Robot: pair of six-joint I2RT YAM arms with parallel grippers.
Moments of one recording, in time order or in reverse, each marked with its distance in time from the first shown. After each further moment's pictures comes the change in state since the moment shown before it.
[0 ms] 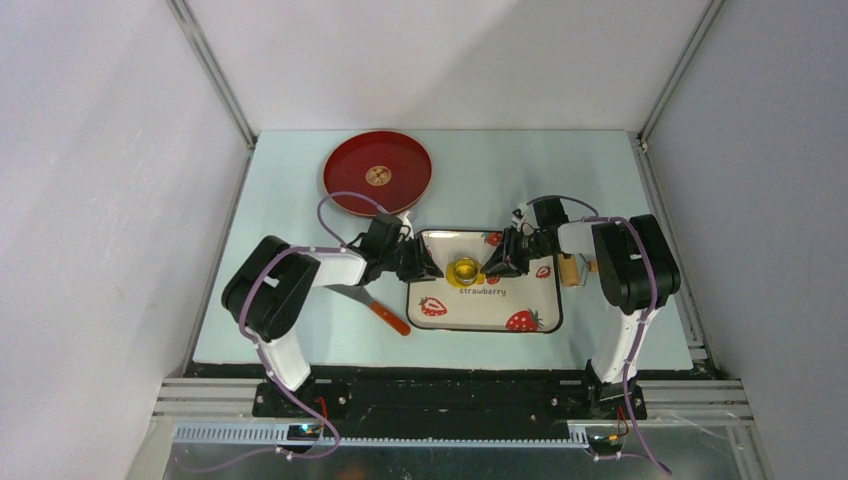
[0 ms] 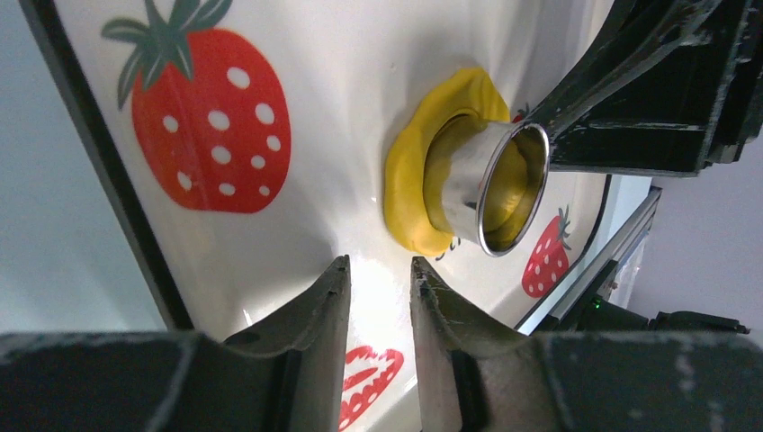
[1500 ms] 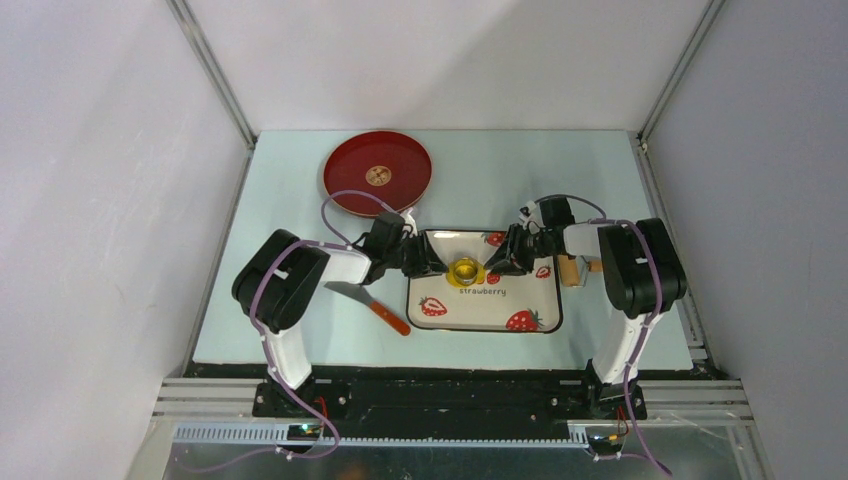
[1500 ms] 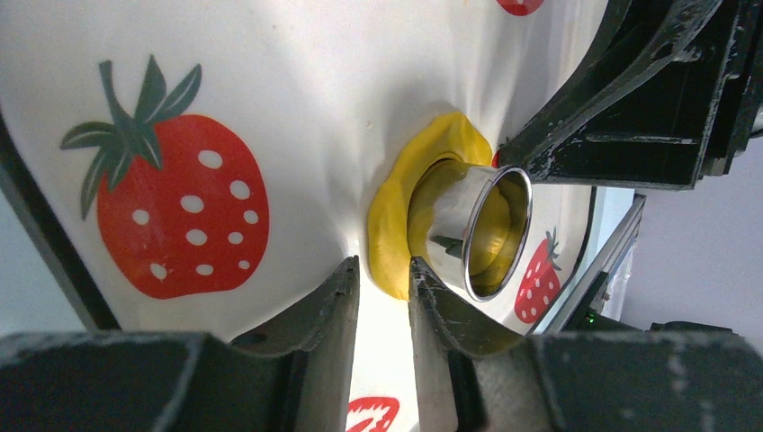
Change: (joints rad) left arm 0.000 0.073 0.015 0.121 0.016 -0.008; right arm -0.027 -0.045 -0.024 0.024 0.043 0.027
